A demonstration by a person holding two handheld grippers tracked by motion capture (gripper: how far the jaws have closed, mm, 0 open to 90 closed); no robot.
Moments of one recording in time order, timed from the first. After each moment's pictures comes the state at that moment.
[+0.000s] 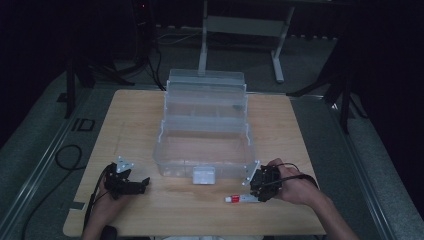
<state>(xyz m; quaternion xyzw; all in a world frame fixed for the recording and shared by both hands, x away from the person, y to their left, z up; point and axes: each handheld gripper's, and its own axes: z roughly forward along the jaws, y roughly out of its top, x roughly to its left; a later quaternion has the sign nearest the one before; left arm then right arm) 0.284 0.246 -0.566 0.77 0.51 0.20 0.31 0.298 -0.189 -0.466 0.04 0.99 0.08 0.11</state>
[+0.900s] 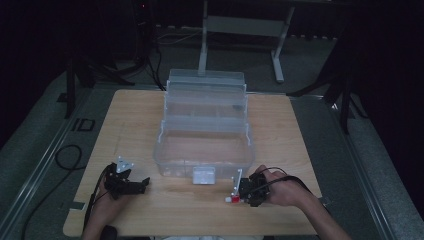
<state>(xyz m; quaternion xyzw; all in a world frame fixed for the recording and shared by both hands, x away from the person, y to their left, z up) 0.284 0.246 -0.566 0.77 0.51 0.20 0.31 0.295 -0.162 -0.497 -0.01 1.00 0.03 0.07</state>
